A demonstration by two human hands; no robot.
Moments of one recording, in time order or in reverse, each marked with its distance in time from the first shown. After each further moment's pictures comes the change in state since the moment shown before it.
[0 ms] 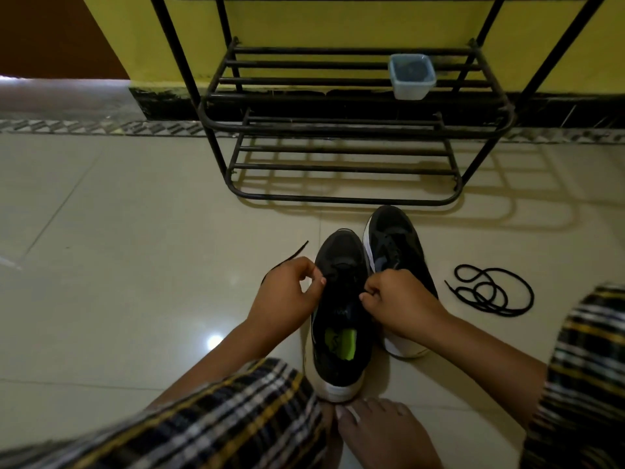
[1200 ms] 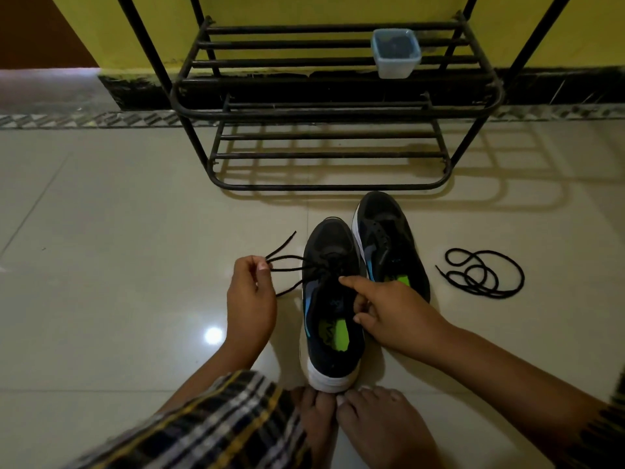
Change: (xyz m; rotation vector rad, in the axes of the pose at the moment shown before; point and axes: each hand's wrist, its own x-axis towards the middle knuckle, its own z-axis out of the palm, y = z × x) left_hand -0.011 -0.028 0.019 -0.311 0.354 -0.235; right_hand -0.023 0.011 0.018 0.130 -0.015 -0.145
